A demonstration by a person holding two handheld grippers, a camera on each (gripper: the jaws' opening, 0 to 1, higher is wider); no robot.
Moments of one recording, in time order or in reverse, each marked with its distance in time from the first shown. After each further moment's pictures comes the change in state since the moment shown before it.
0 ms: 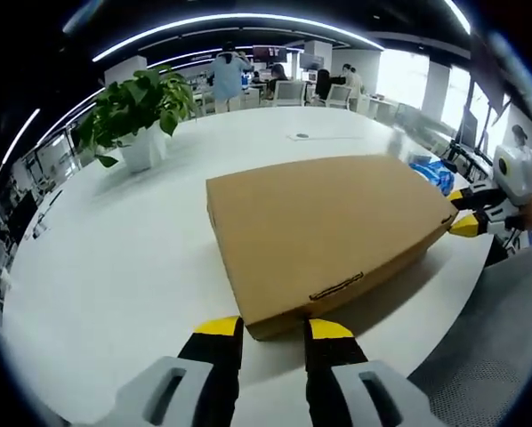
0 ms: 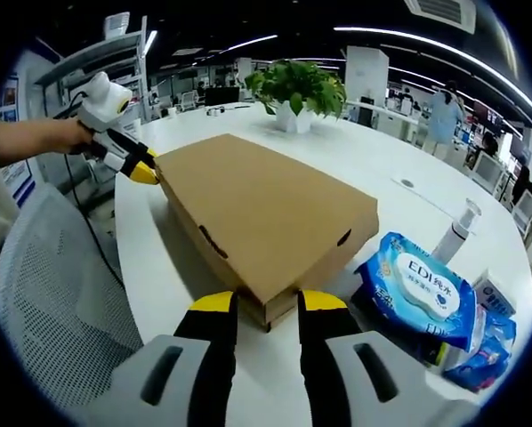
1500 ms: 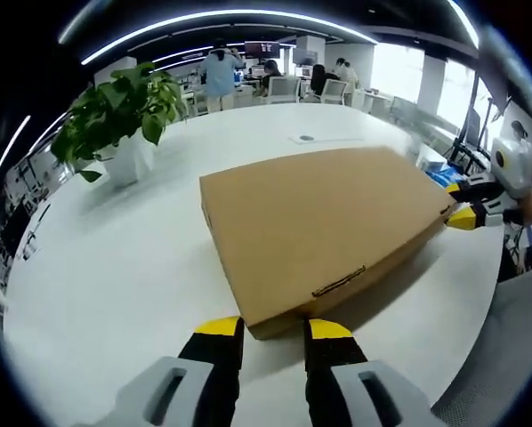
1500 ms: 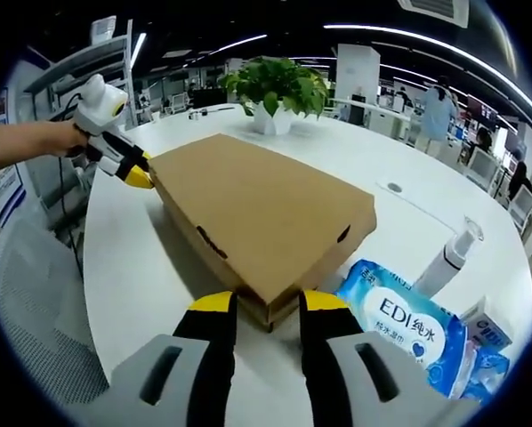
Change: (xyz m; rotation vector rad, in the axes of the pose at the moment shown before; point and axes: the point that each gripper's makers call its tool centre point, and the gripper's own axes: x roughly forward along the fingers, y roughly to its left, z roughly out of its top) left arm 0.053 0.022 0.051 0.032 0.020 -0.023; right arm 0.039 -0.064 0.025 0.027 0.000 -0.033
